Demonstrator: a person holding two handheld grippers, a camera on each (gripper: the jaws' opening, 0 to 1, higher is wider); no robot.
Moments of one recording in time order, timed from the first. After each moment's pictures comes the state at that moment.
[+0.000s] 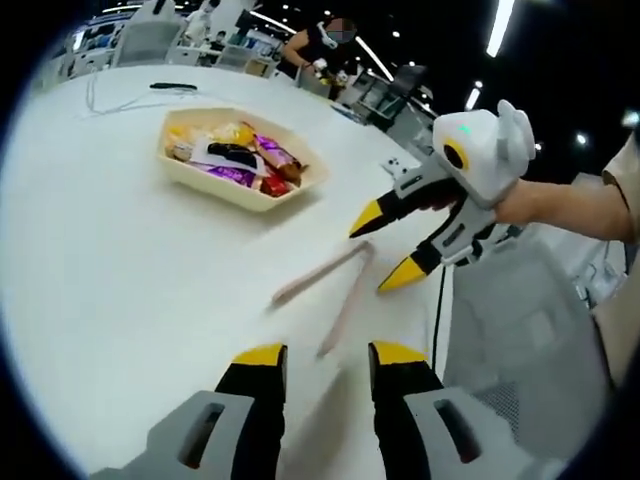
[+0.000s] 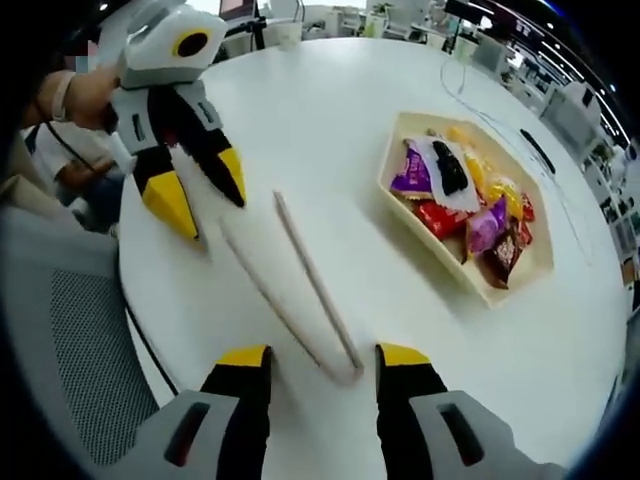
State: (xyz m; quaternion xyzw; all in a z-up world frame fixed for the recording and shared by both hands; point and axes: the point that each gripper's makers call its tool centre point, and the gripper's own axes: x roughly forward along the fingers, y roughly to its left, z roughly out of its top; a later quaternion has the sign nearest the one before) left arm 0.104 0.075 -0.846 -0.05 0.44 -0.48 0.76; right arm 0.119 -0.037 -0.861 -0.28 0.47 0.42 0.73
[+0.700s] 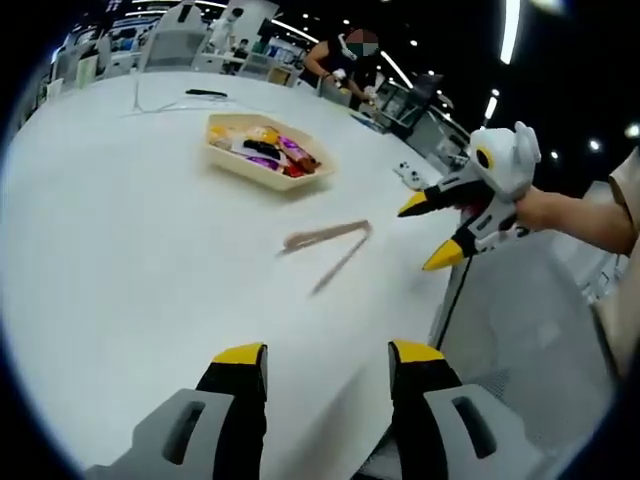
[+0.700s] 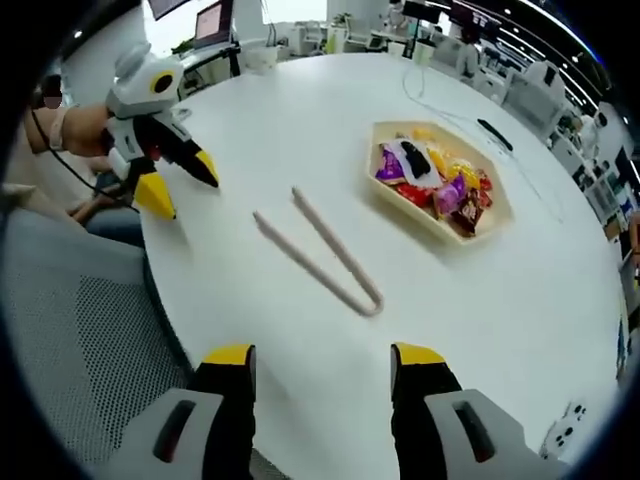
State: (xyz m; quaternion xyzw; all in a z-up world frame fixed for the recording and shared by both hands) left arm 0.058 0.125 -0.835 -0.06 0.44 -0.43 0.79; right arm 0.067 -0.058 -0.827 -0.22 0.46 0.36 0.78
